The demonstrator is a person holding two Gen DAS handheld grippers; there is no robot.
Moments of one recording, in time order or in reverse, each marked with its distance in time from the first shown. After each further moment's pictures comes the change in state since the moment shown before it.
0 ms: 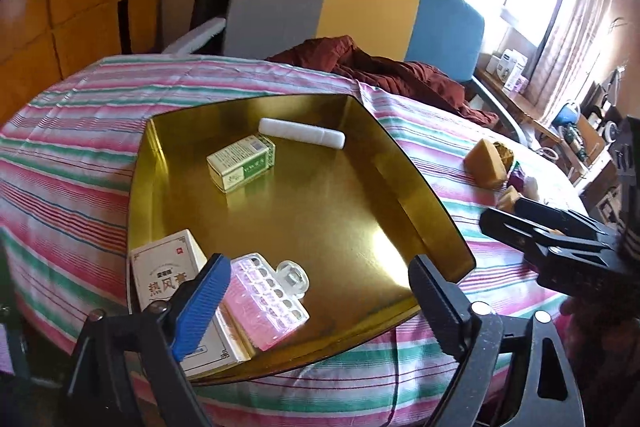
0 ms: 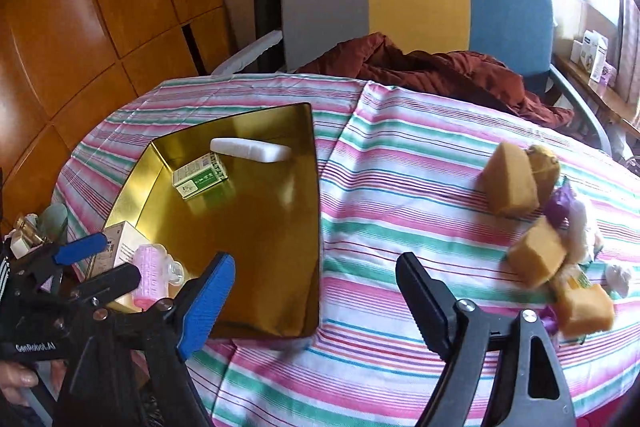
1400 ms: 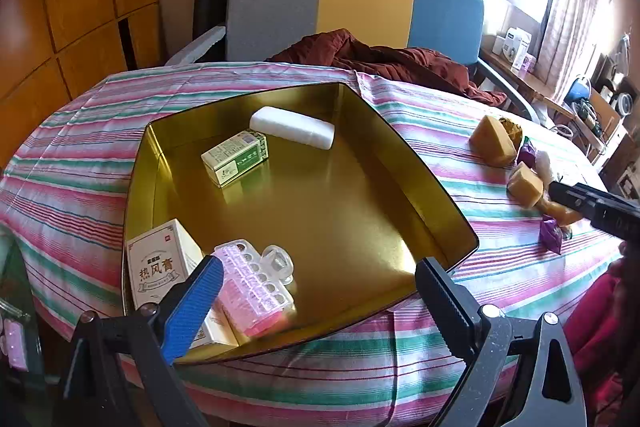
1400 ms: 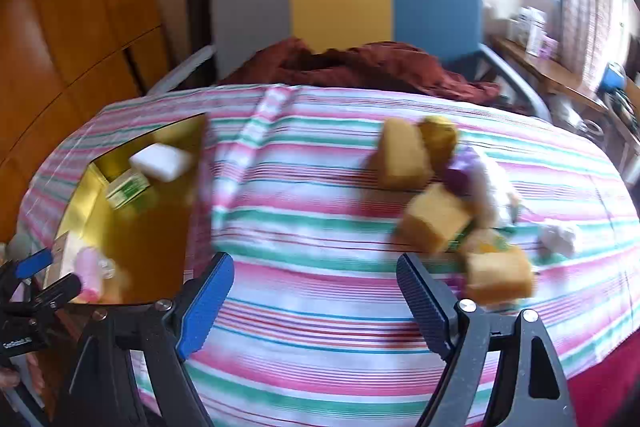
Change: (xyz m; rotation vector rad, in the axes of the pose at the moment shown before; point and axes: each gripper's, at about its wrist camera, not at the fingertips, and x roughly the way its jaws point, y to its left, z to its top) left arm 0.006 -0.031 -0.015 0.078 0.009 0.068; right arm -0.037 -0.088 -0.024 0.129 -0.026 -0.178
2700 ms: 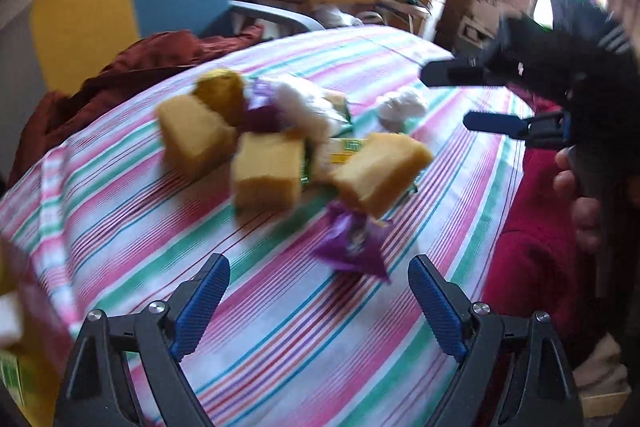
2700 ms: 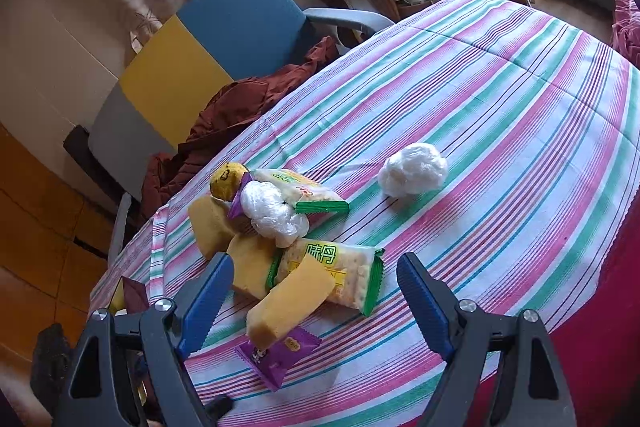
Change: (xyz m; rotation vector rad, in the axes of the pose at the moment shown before) left arm 0.095 -0.278 0.027 0.633 0.138 -0.497; right arm -0.019 -0.220 -0.035 0.702 -0.085 0.021
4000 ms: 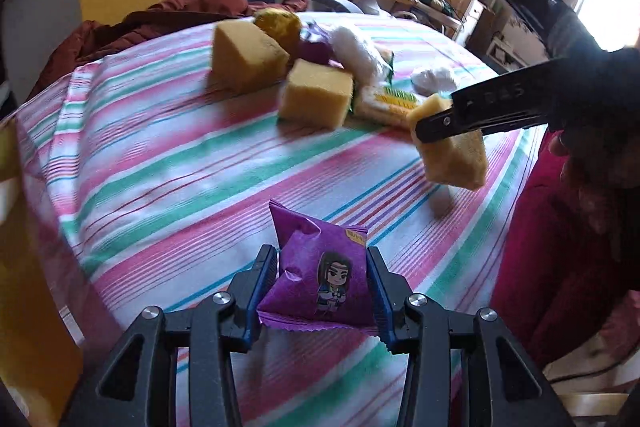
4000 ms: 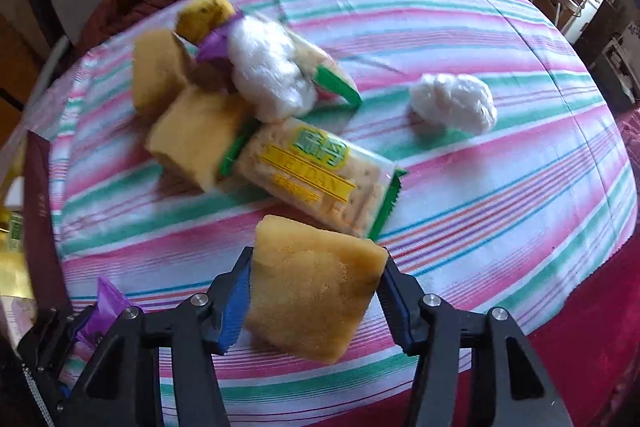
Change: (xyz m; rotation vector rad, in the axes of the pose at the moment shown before) left arm -0.025 0.032 -0.071 -0.200 -0.008 0.011; right arm 0.067 0.045 -0.034 -0.343 0.352 -0.319
